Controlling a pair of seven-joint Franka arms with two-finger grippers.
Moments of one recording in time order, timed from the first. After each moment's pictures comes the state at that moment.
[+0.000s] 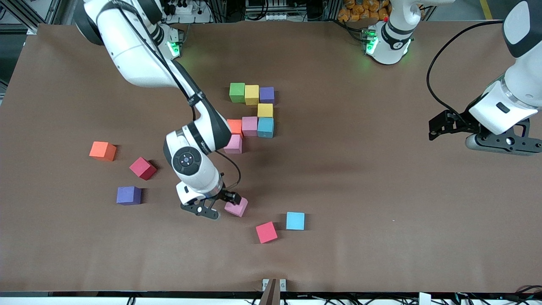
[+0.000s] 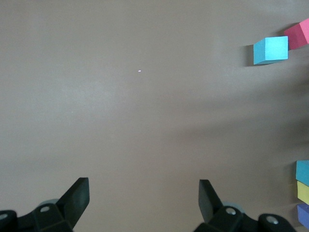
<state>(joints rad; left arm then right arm) -0.19 0.12 0.05 -1.53 -0.04 1.71 0.01 0.44 0.90 0.02 -1.20 -0.04 2.23 0.84</state>
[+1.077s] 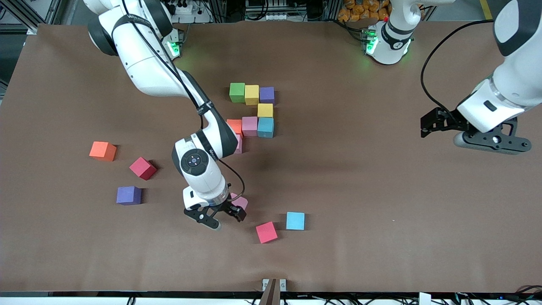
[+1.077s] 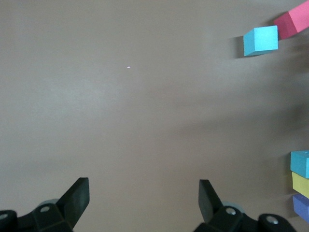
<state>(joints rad) -0.21 0.13 0.02 -1.53 -0.03 1.70 0.00 0.48 0.96 -0.02 -1.13 -0.04 2.41 0.92</state>
